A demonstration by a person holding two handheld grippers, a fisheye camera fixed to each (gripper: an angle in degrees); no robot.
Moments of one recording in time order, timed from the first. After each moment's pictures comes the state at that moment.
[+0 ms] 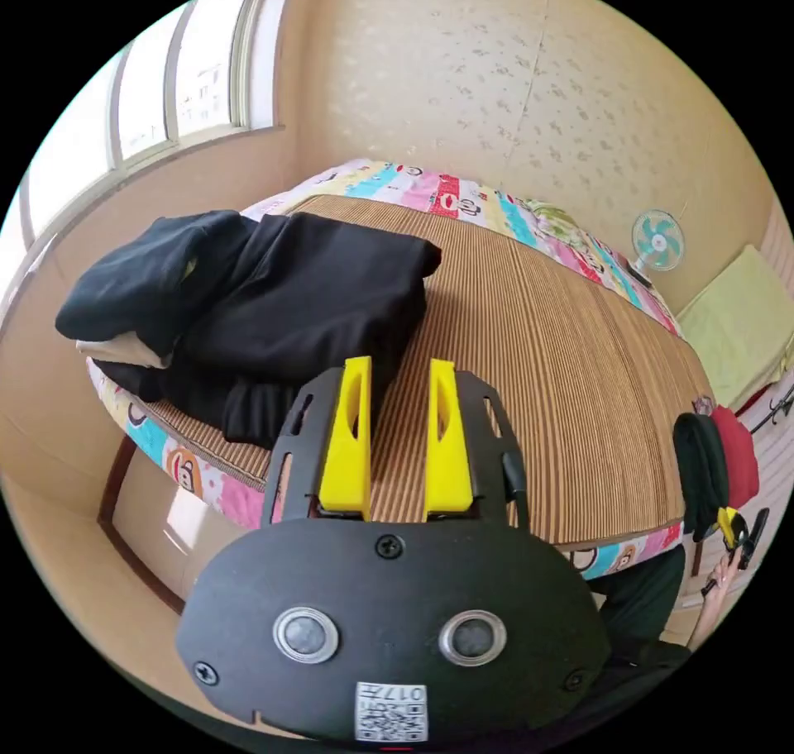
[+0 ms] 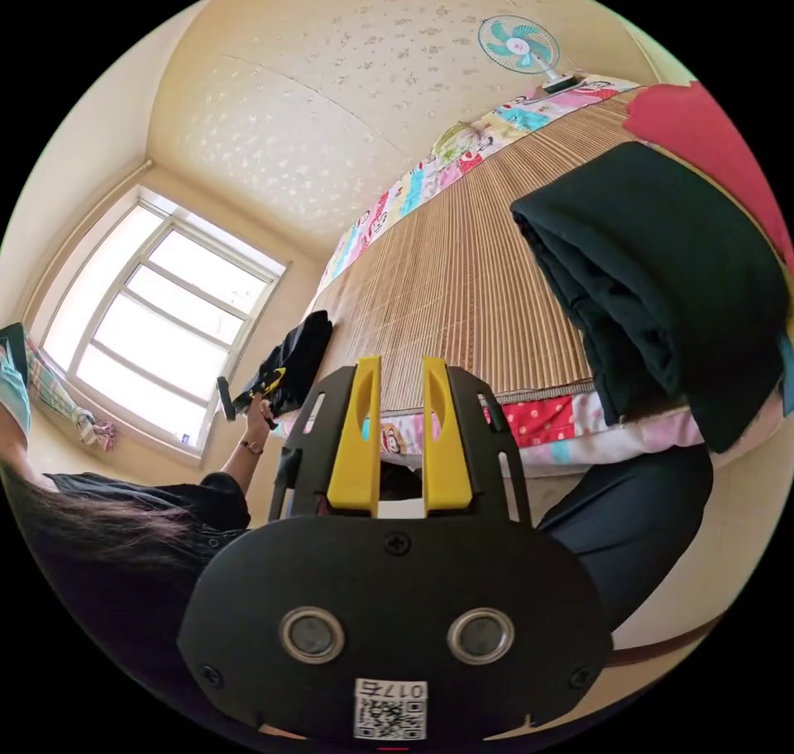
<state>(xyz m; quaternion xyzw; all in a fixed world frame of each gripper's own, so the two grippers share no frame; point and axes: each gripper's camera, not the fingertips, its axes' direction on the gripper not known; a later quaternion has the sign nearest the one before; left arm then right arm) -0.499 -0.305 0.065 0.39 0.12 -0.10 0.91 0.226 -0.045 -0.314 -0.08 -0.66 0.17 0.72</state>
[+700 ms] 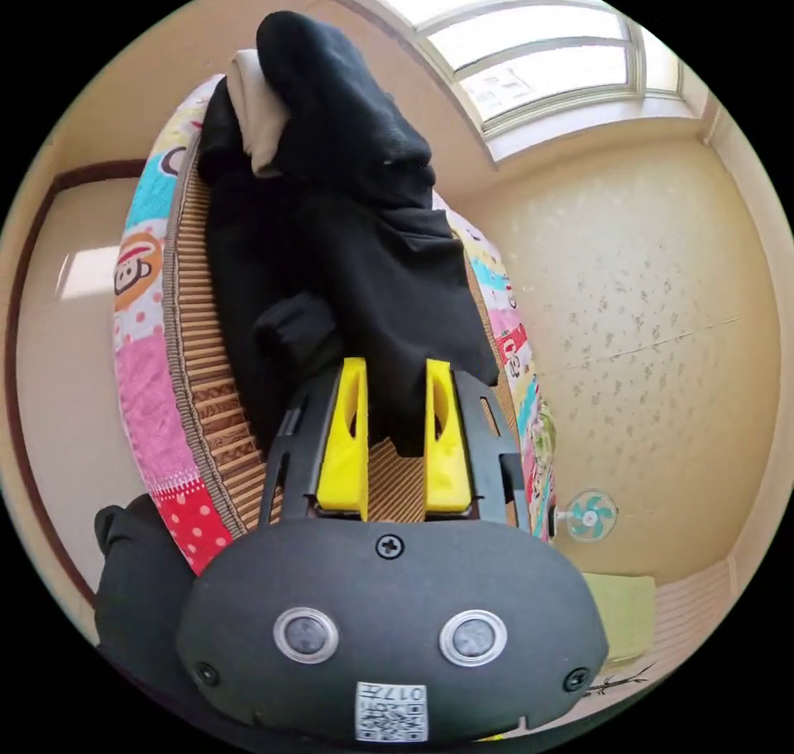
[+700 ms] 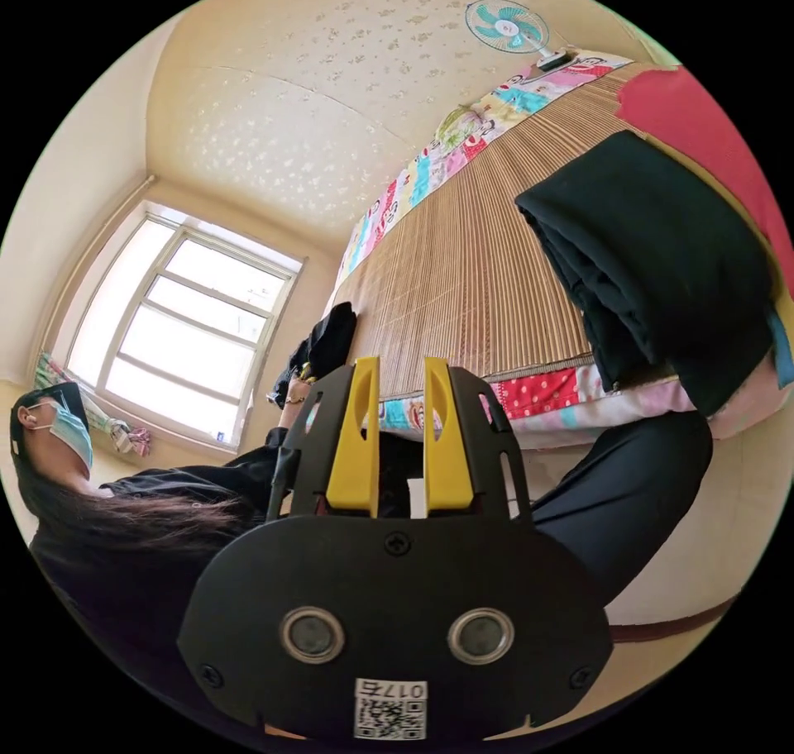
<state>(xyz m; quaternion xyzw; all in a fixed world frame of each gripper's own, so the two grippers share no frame) -0.558 -0.246 0.067 0.38 0.33 -0.43 0.75 0.266 0.011 -0.312 -0.12 -0.70 0.19 0.68</state>
